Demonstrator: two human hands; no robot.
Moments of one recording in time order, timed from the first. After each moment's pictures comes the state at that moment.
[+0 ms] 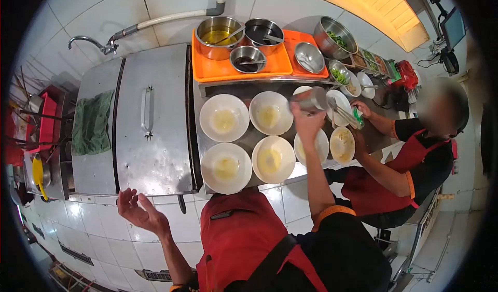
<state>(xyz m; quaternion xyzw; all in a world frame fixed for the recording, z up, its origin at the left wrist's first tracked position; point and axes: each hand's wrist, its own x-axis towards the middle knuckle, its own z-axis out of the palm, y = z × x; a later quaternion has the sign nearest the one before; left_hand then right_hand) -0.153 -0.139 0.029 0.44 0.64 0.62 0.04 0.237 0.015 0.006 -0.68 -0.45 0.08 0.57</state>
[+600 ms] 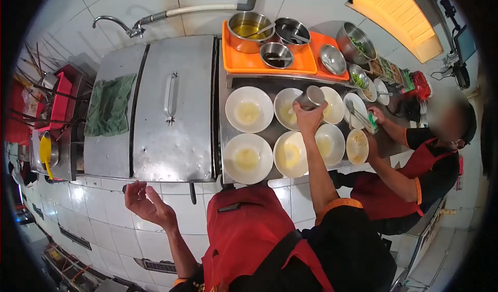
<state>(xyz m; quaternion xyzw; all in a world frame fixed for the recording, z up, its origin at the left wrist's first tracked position) -0.183 -0.161 0.029 0.39 0.63 0.67 0.07 0.196 0.016 -0.032 -0.81 -0.41 0.12 0.40</state>
